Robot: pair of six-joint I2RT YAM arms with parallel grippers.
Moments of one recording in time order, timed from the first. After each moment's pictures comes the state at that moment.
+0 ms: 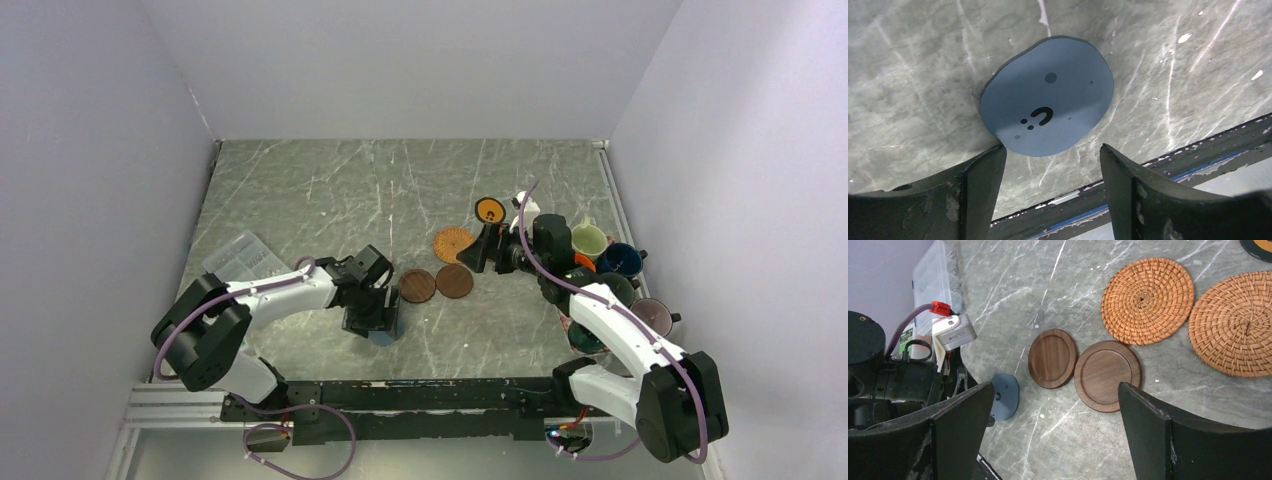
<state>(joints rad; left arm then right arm) -0.78 1.47 0.77 -0.56 0.16 -0.65 0.34 1.06 0.59 0.01 -0.42 0.46</state>
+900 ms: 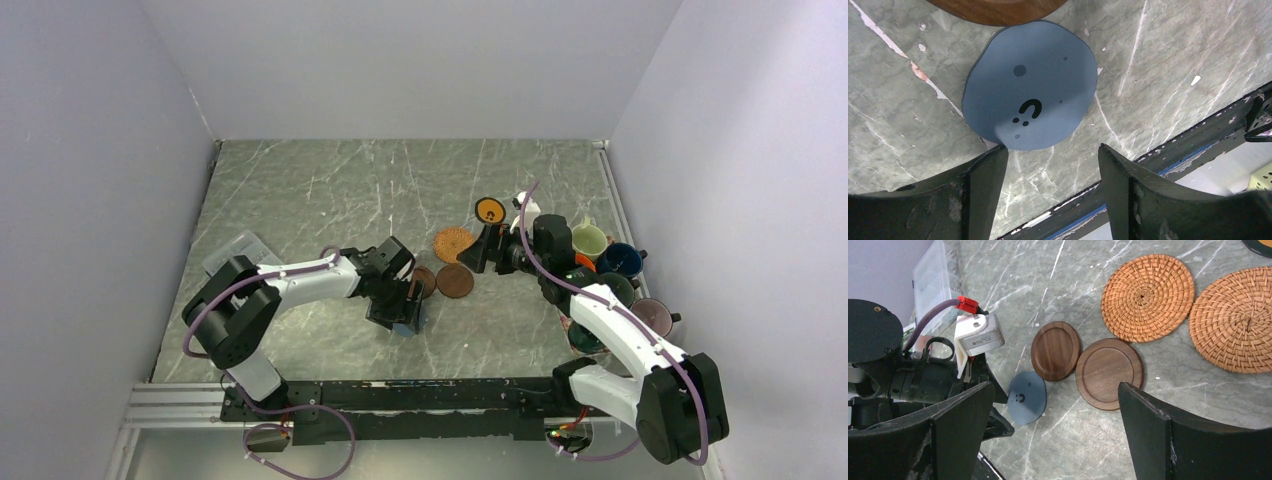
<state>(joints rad) -0.83 1.64 0.92 -0.48 0.26 -0.58 0.34 1.06 0.59 -0.01 -0.42 0.46</state>
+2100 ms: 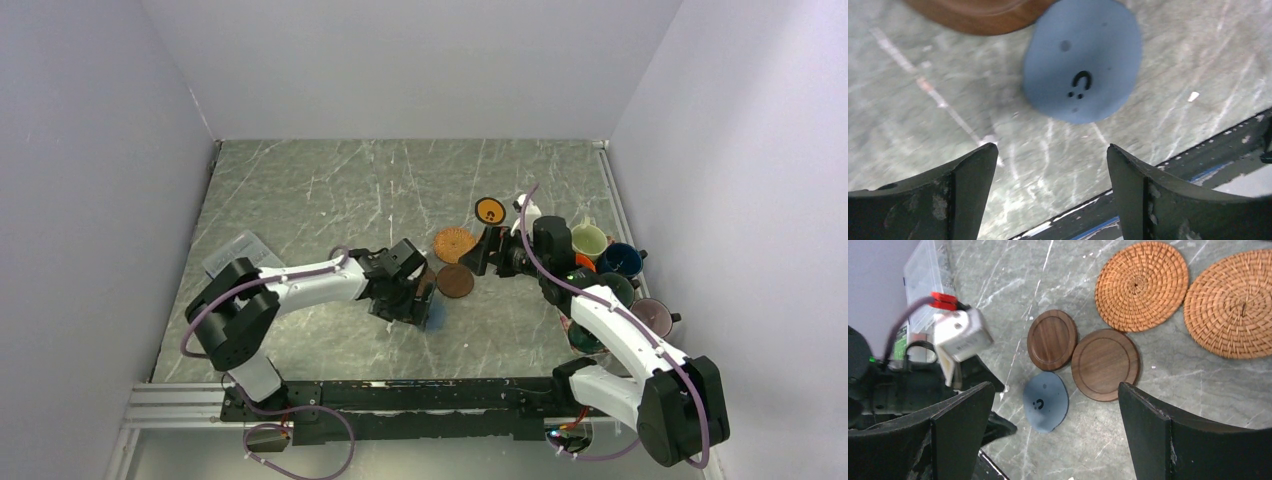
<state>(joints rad) -0.91 1.66 0.99 -0.50 0.13 -0.59 0.34 1.04 0.59 -0.05 -0.40 0.46</state>
